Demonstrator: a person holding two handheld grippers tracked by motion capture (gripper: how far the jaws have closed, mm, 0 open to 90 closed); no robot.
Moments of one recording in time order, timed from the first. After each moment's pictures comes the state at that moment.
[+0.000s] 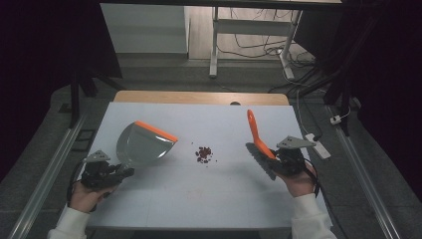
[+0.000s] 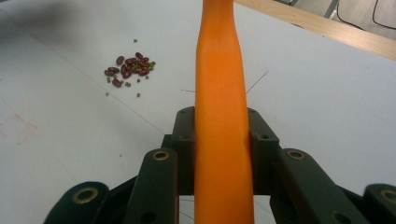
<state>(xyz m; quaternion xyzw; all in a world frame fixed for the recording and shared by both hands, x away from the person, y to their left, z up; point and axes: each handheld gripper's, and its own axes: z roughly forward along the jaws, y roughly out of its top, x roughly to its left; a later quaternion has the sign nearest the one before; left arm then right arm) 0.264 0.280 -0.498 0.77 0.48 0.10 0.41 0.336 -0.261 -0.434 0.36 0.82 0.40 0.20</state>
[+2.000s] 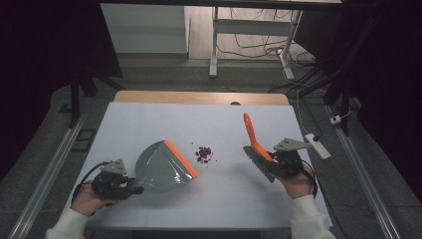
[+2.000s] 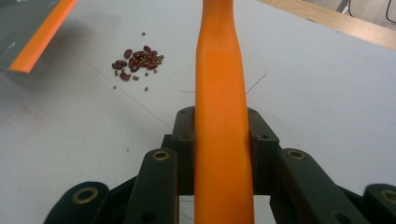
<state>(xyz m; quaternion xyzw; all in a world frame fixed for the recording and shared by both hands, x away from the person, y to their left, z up) 0.258 0.250 -0.499 0.88 0.33 0.02 0.35 0.335 -0.257 -0.441 0.35 0.83 0.40 0.19</state>
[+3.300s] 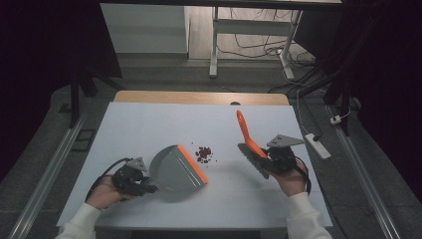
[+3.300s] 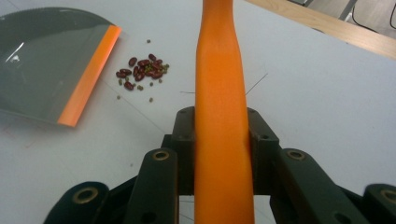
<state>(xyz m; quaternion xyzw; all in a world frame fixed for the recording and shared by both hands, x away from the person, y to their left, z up) 0.286 0.212 -0.509 0.90 0.32 0.00 0.29 0.345 -0.238 -0.439 0.33 0.83 0.40 0.19</state>
